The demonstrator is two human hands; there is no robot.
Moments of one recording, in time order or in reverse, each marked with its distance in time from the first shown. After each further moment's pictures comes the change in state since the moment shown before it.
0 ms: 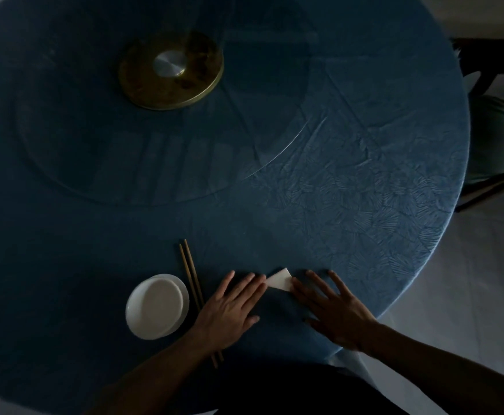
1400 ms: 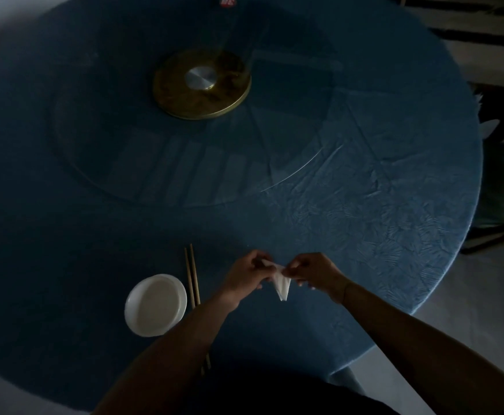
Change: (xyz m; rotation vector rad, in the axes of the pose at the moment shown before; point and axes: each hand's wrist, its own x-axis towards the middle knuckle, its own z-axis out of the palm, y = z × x) left_hand 0.081 -0.006 -0.074 -1.554 0.187 -0.671; right_hand 0.096 0.049 -0.091 1.375 -0.125 0.602
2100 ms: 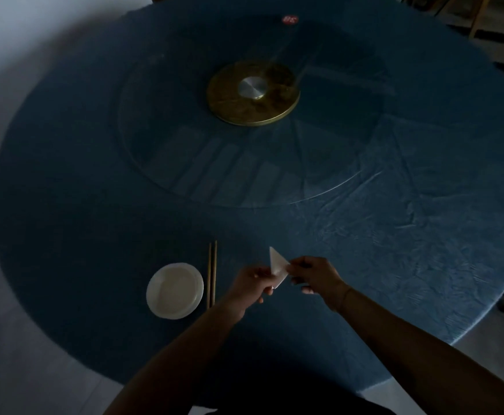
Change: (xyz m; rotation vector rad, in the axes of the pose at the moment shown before) left_hand -0.026 0.001 -0.009 -0.106 0.175 -0.111; right_hand 0.020 -0.030 0.019 0.205 -0.074 0.026
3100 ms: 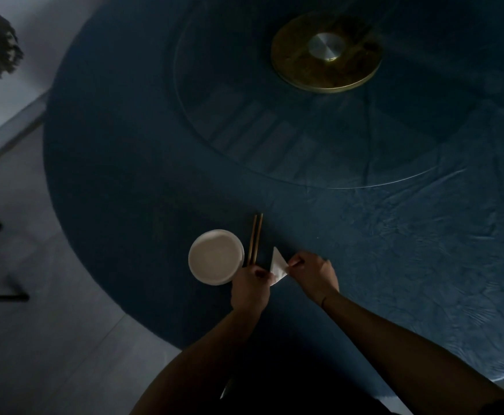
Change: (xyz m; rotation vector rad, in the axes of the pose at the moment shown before) left_hand -0.014 -0.079 -0.032 0.064 0.502 -0.237; right_hand 0.023 0.023 0.098 -0.642 0.081 -0.183
